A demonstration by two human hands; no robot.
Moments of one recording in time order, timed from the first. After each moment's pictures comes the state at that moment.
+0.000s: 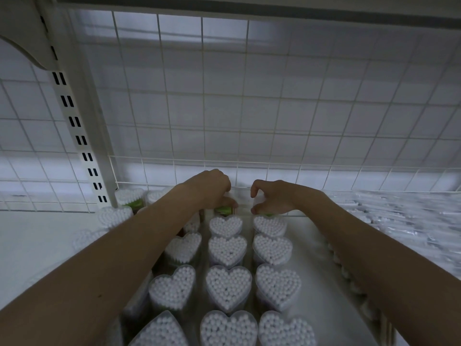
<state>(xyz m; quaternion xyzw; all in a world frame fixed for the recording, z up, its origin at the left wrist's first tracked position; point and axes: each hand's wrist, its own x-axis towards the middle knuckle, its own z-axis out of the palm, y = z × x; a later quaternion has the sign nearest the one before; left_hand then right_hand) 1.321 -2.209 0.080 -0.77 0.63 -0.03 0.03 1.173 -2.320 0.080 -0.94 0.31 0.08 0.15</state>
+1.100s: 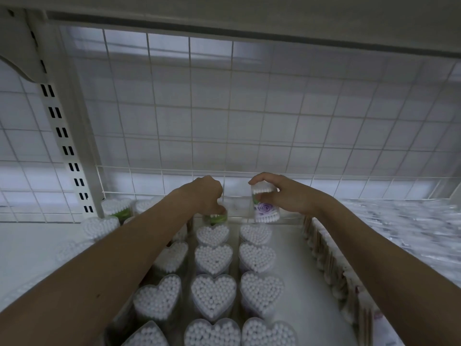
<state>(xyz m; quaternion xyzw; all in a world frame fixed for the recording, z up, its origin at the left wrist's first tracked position) 1.312 -2.219 0.089 -0.78 0.62 -0.01 0.02 1.126 -2.323 0.106 -0.89 0.24 -0.11 0.36</state>
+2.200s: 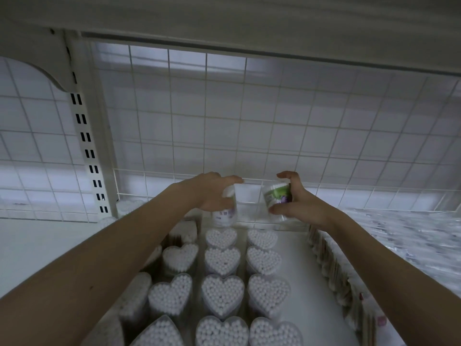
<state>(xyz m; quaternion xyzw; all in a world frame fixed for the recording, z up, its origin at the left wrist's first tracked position) 1.318 -2.196 0.113 -0.76 0.64 0.05 -0.08 1.112 -2.320 0.099 -0.84 0.28 -0.17 0.44</state>
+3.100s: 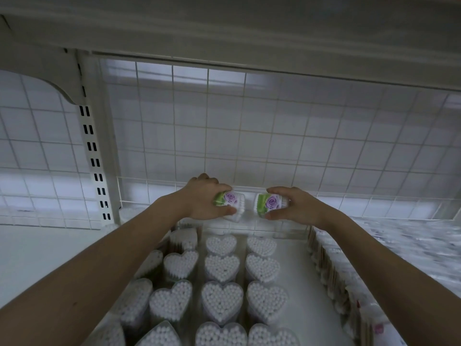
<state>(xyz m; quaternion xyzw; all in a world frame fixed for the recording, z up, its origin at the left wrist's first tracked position) 1.324 -2.185 0.111 -0.76 0.65 -0.09 -0.07 1.118 -2.337 0.108 -0.91 0.26 -0.13 0.28</state>
